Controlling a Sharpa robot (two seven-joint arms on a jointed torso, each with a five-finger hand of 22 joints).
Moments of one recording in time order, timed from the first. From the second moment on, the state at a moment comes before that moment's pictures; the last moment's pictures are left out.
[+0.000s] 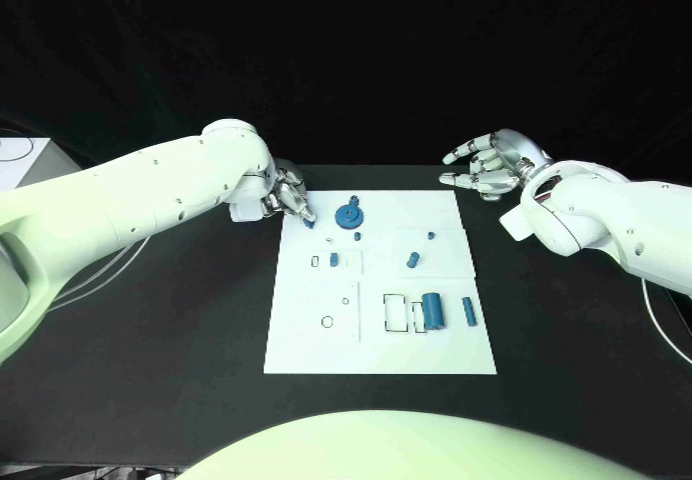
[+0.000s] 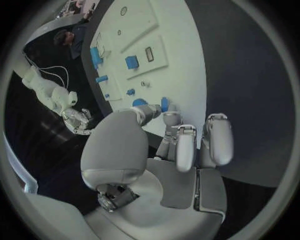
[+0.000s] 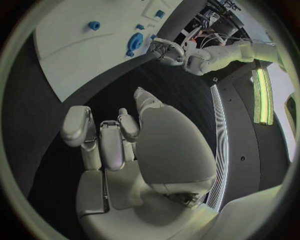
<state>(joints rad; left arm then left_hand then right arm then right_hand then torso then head) 1.32 -0.53 -0.04 0.99 -1.02 0.38 -0.42 1.23 -0.14 0.66 0.19 0.29 0.81 0.10 0.67 0.71 1.18 0.02 1.15 0.87 1.47 -0.03 1.55 1.31 0.05 1.40 0.06 1.42 1.31 1.32 -0.79 -0.16 1.33 -0.73 -0.41 0.08 1.45 -0.17 0.20 0.29 0.19 0.79 0.17 0.25 0.37 1.27 0.09 1.22 1.20 1.47 0.00 1.35 1.25 0.09 1.33 0.12 1.08 1.30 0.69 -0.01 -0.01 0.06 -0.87</state>
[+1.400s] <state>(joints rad) 1.30 -0.79 -0.12 1.49 -0.95 -0.09 -0.47 1.14 -0.21 0.72 0.16 0.46 0.86 0.08 0.71 0.71 1.28 -0.01 1.21 0.95 1.47 -0.06 1.57 1.31 0.05 1.47 0.04 1.48 1.31 1.32 -0.77 -0.17 1.25 -0.66 -0.45 0.15 1.41 -0.21 0.39 0.24 0.21 0.73 0.19 0.28 0.33 0.90 0.18 0.33 0.15 0.95 0.15 0.19 0.43 0.17 0.87 0.26 0.07 0.46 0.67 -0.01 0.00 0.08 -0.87</state>
